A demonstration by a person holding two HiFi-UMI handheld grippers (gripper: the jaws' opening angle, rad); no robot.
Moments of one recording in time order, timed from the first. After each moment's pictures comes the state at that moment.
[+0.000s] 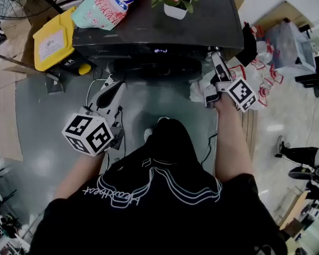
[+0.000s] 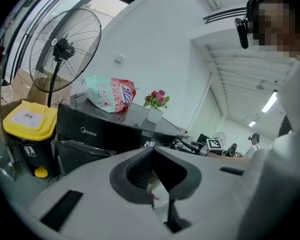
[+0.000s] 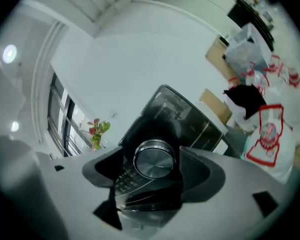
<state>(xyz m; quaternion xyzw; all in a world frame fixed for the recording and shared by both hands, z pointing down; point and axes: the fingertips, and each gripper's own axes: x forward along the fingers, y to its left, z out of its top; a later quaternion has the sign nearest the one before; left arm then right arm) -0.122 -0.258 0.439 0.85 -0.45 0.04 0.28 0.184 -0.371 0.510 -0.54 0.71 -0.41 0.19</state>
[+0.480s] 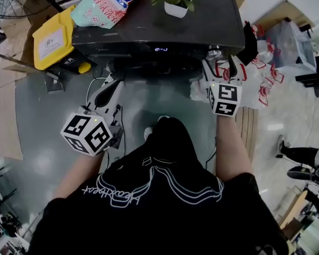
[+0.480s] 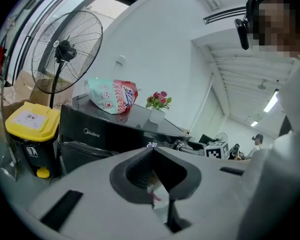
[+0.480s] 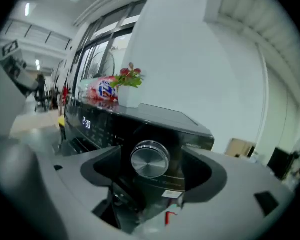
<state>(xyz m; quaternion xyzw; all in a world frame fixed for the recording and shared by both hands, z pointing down) -0.127 -0.259 0.438 0.84 -0.46 0.04 0.28 0.162 -0.361 0.496 -0.61 0.76 -0.02 -0.21</state>
